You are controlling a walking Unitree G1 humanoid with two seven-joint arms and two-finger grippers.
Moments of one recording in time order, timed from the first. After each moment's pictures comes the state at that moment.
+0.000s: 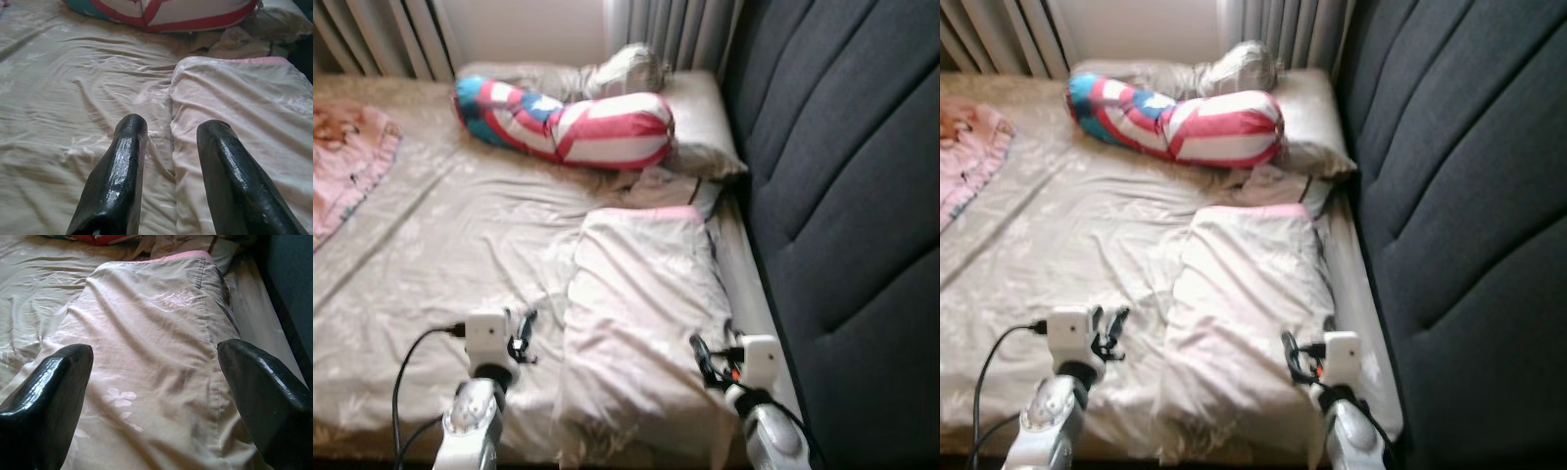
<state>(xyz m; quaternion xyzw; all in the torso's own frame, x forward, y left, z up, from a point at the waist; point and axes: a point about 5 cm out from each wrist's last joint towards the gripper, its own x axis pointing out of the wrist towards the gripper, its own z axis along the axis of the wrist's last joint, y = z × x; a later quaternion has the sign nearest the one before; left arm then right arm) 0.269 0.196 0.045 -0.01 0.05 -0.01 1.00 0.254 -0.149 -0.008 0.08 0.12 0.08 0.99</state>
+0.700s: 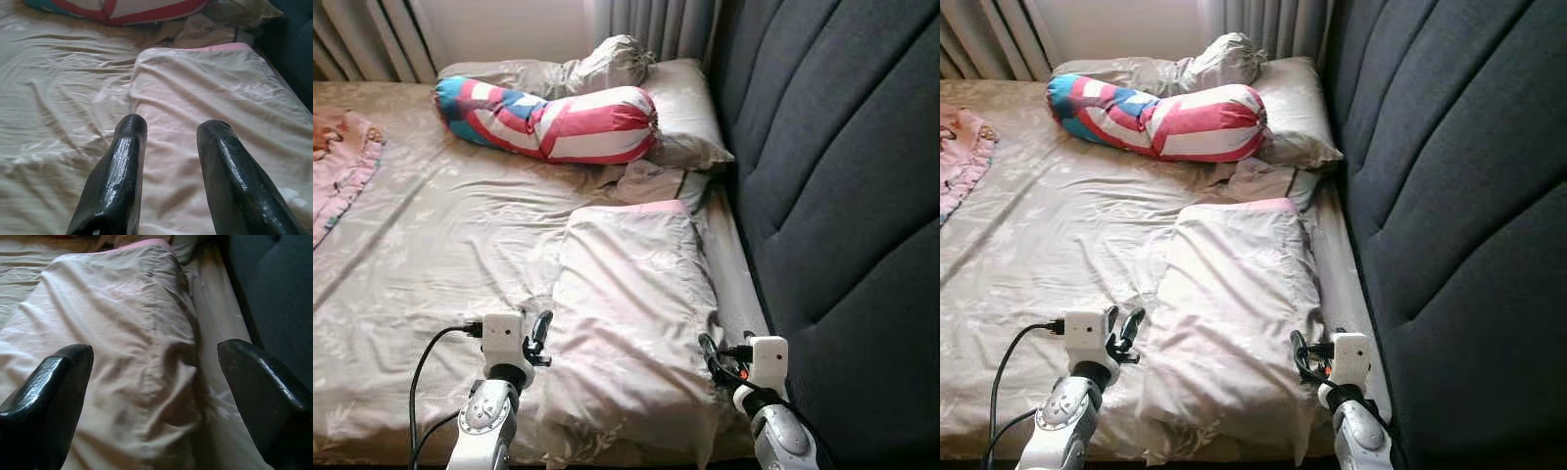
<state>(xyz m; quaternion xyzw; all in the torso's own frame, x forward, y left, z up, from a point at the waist) 0.269 0.184 0.044 -0.01 0.05 -0.03 1.00 0.253 -0.160 -0.010 0.07 0.13 0.05 0.99</state>
